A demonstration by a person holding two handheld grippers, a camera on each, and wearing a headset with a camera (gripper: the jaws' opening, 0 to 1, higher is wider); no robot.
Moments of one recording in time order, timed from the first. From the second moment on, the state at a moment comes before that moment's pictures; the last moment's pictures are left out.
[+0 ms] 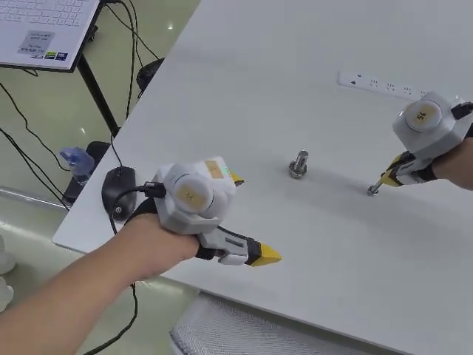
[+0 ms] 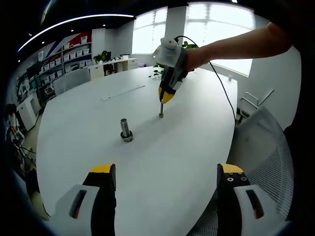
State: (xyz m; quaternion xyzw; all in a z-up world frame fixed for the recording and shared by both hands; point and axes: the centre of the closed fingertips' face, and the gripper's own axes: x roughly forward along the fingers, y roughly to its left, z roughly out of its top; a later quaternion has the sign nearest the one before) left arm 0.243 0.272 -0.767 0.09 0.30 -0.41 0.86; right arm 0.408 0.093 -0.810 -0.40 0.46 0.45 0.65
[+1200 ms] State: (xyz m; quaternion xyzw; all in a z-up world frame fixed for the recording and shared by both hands) left arm 0.238 0.277 -0.774 0.09 0.31 -0.41 0.85; right arm 0.408 0.097 -0.845 -0.40 0.47 0.46 0.64
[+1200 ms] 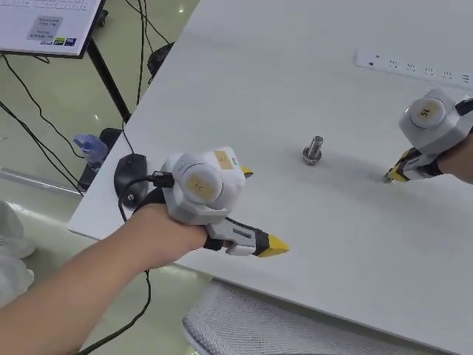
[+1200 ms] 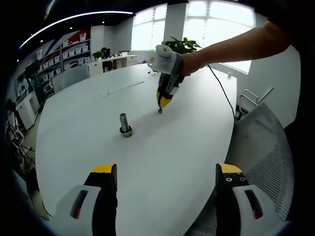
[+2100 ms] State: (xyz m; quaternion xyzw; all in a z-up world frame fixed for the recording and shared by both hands) left arm 0.238 0.276 -0.776 0.10 0.32 -0.41 0.85; right arm 0.408 0.097 -0.858 -0.39 0.48 0.46 0.64
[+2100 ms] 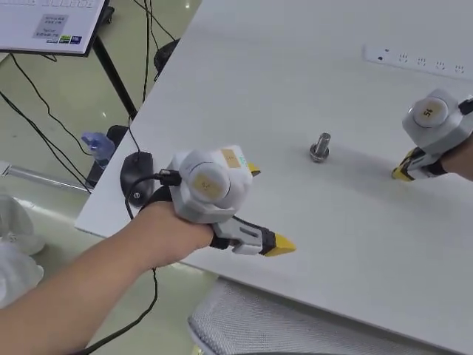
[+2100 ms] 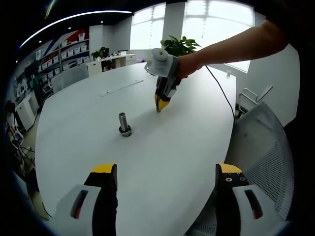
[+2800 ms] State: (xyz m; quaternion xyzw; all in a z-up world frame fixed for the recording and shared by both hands) left arm 0.239 0.275 -0.771 0.10 0.31 -0.41 0.85; right arm 0.412 0.097 -0.828 -0.37 0.45 0.45 0.67
